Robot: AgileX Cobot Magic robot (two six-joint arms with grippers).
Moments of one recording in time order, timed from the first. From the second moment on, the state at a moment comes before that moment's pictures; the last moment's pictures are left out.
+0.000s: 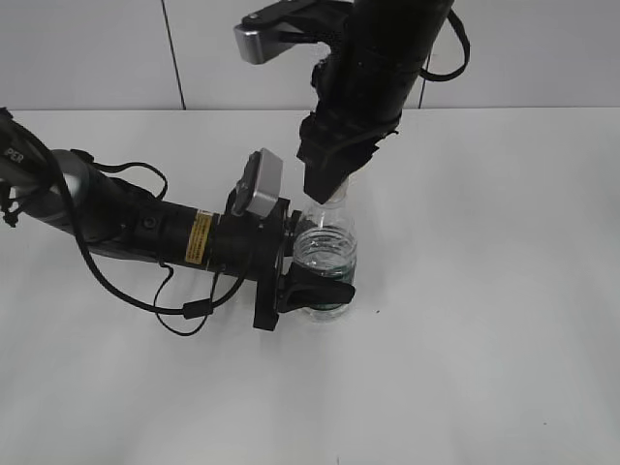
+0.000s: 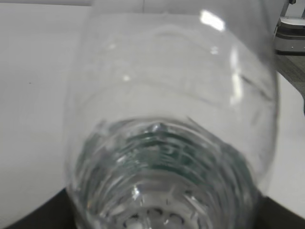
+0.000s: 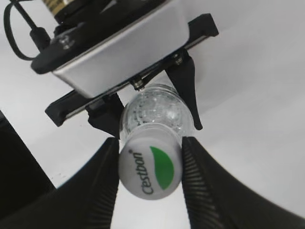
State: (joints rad) left arm -0.37 2.32 -1.18 1.46 -1.15 -0.60; right arm 0.64 1.96 -1.72 0.23 1.20 -0.57
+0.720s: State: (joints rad) left arm -0.37 2.32 -1.18 1.47 -1.16 -0.59; right arm 0.64 1.96 -1.72 0.24 1.21 -1.10
